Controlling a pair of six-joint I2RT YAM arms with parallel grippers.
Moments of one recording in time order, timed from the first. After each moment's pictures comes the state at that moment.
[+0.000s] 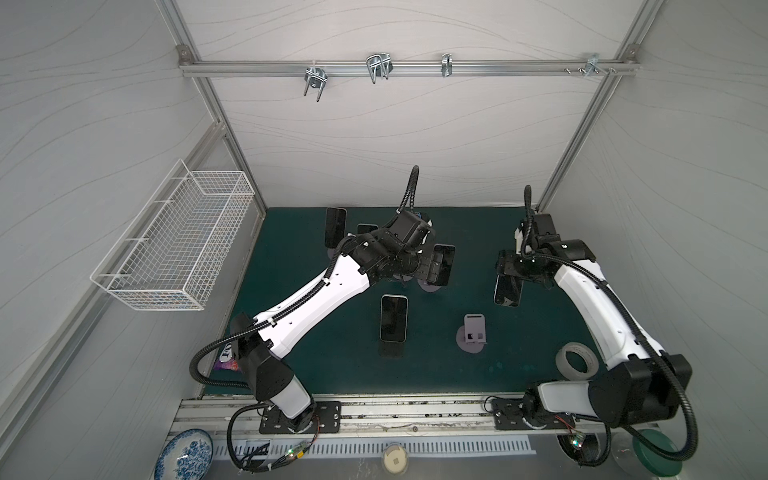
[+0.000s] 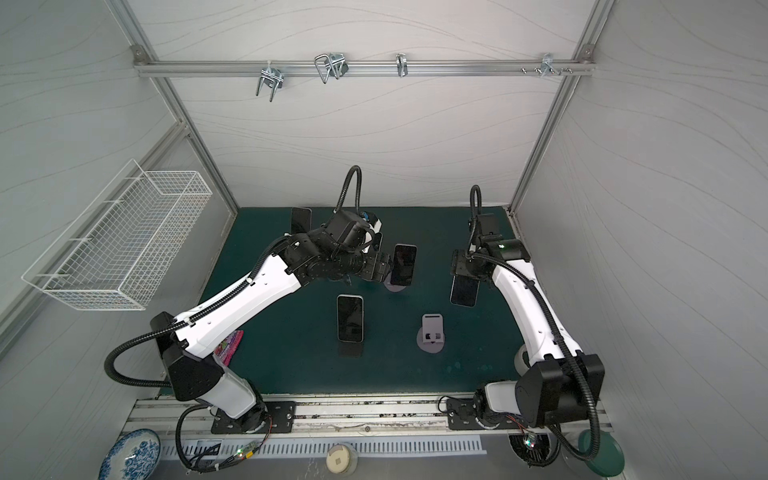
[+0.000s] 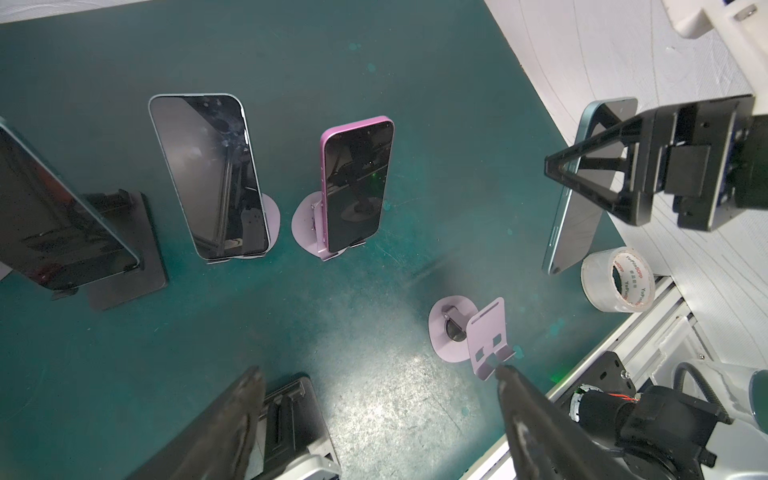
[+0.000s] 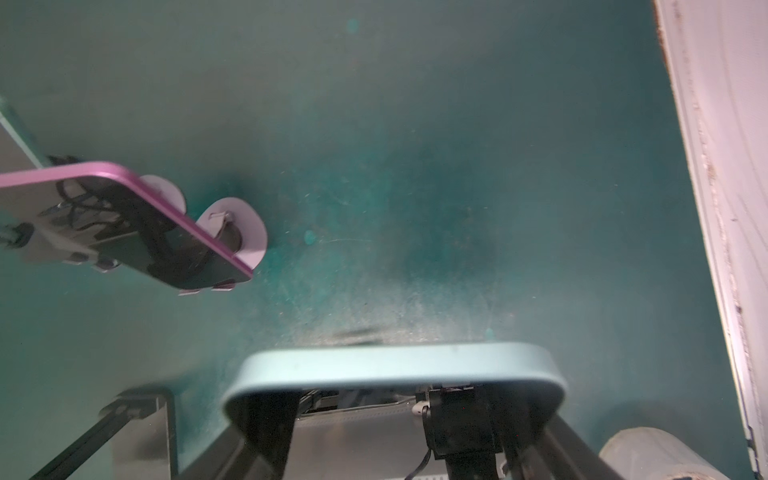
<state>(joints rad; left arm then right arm) -0.82 1.59 1.67 -0.92 -0.03 -0.42 0.17 1.33 1.29 -1.03 0.04 0.28</state>
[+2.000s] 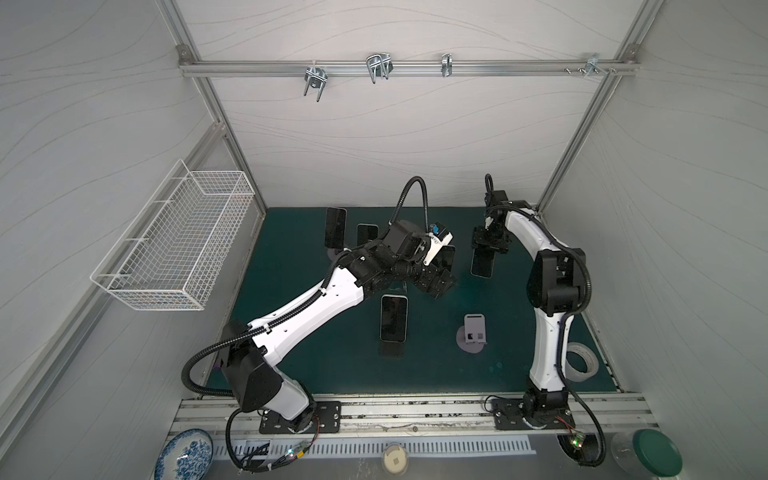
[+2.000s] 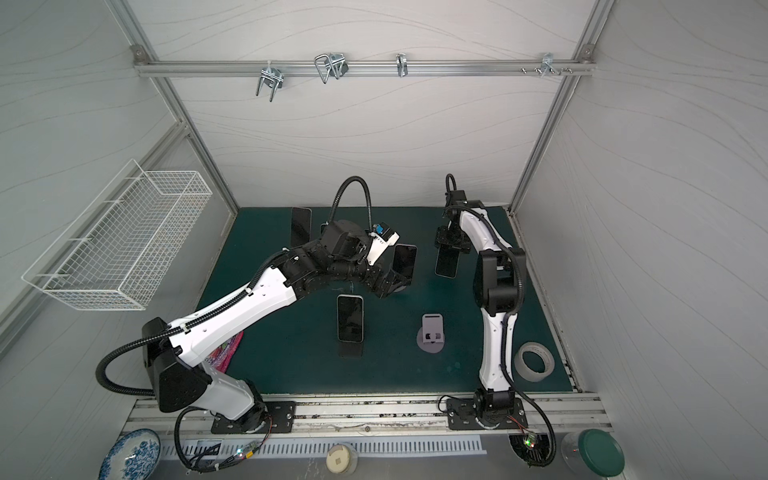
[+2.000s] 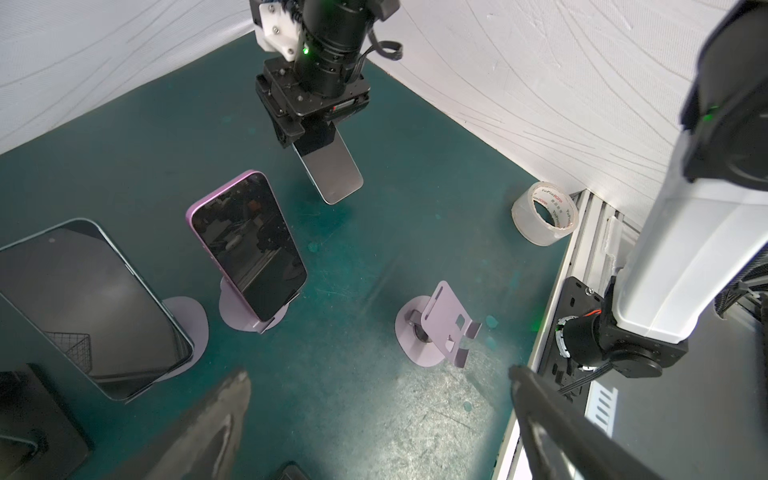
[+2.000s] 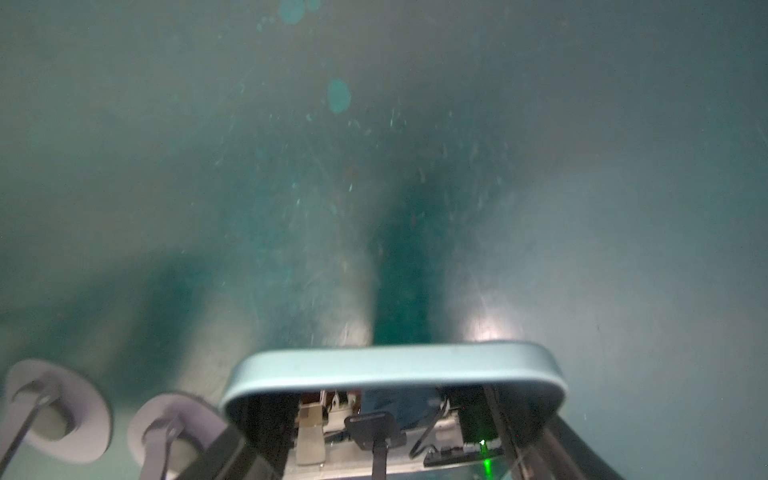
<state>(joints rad) -0.82 1.51 1.47 -0.61 0.24 -0.09 0.15 2.22 1.98 -1.07 -0.01 0.28</state>
